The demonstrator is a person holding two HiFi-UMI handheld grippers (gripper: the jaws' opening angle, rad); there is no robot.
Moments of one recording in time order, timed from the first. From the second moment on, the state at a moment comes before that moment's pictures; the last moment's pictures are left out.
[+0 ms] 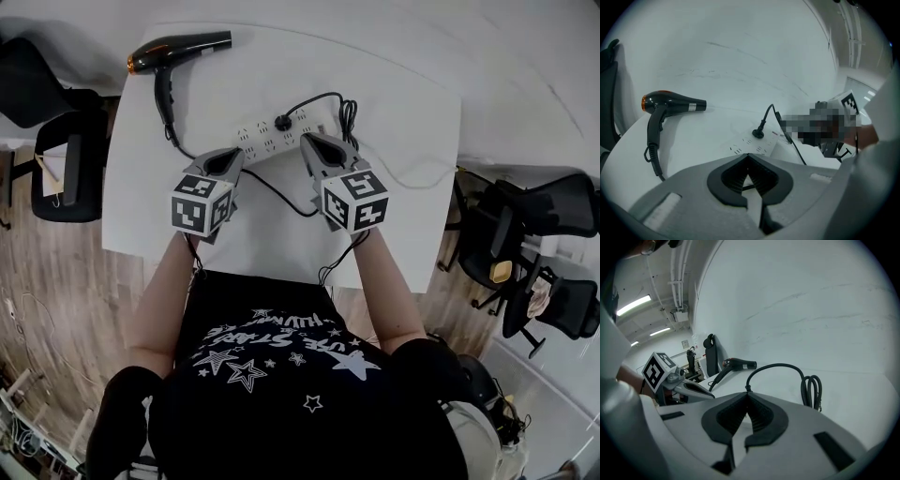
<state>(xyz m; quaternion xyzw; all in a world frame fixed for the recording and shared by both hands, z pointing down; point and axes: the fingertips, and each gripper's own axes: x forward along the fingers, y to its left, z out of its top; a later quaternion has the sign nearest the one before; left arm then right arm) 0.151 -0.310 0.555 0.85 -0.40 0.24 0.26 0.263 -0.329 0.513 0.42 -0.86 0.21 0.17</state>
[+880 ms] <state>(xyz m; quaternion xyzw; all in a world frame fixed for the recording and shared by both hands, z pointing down) 0.165 -0.317 0.570 0.84 -0.40 0.33 0.18 0.226 -0.366 0.543 0.35 -0.89 0.16 0.24</state>
